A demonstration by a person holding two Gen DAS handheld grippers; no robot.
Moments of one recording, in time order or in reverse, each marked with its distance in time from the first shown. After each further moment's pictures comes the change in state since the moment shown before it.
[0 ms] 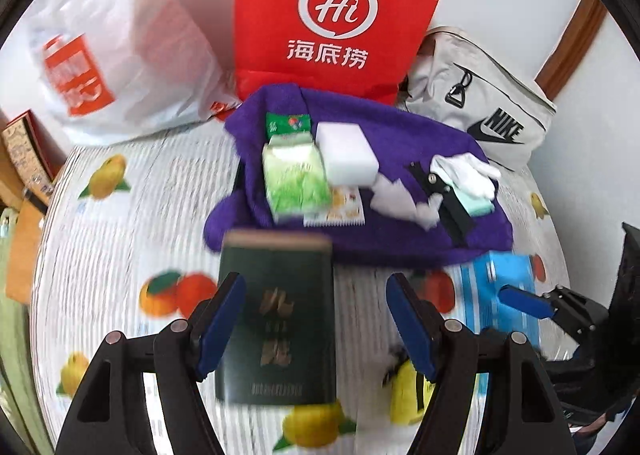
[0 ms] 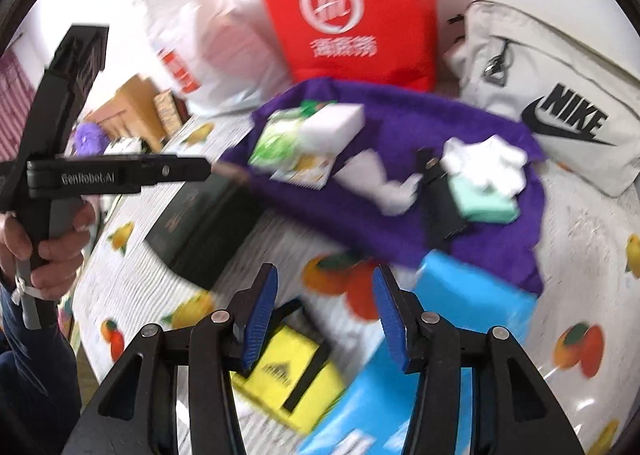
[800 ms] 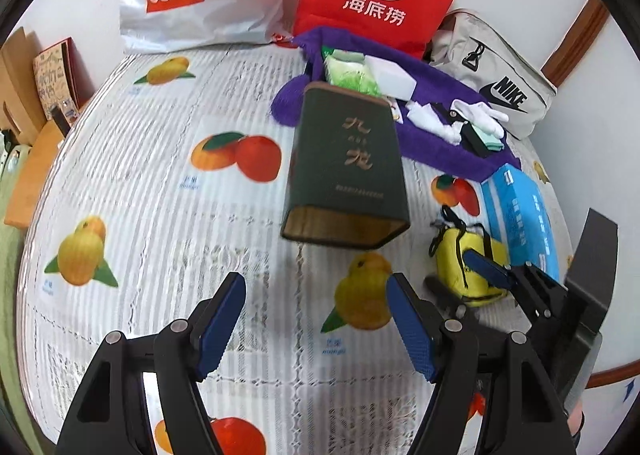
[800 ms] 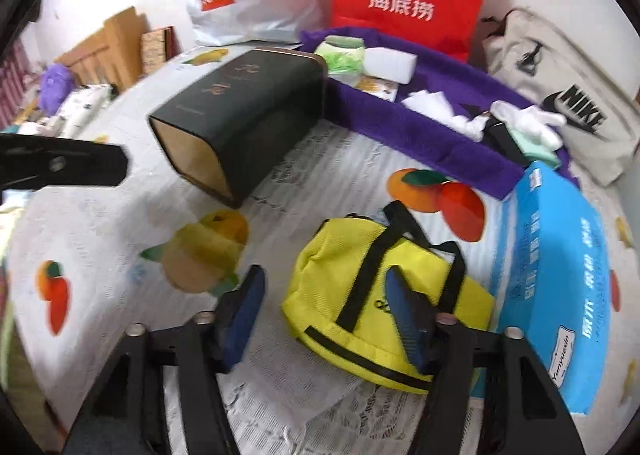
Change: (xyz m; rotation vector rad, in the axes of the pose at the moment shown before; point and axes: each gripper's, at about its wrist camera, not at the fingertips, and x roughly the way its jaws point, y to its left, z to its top) left arm -0.018 0.051 -0.114 -0.084 0.023 -0.012; right arm 0.059 0.100 -0.078 -0.122 -0.006 -0.277
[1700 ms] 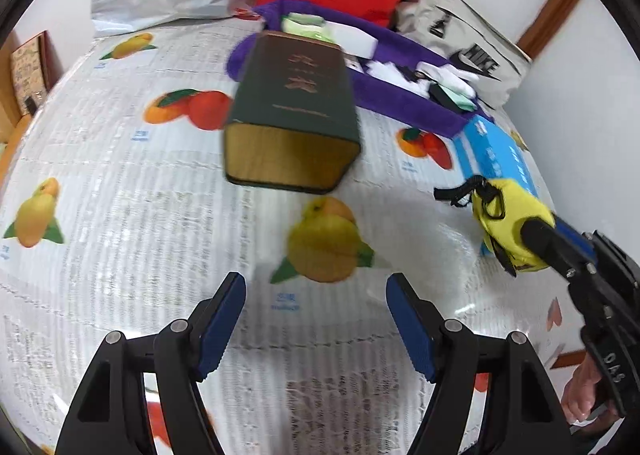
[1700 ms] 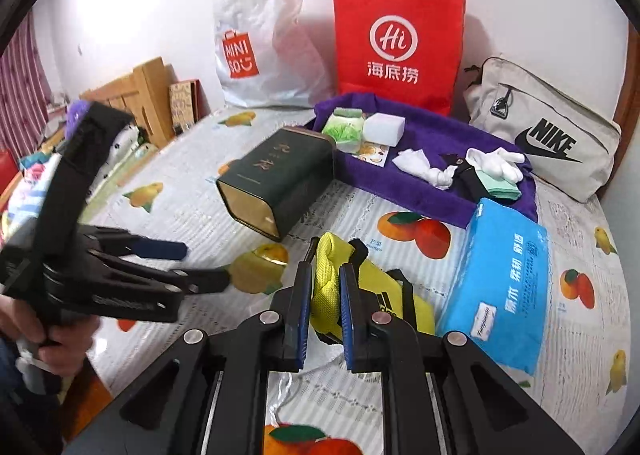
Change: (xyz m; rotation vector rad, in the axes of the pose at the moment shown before) left arm 0.019 -0.027 -0.039 0.053 0.029 -0.091; right arm -0.100 -0.014 -0.006 0.044 -0.167 0.110
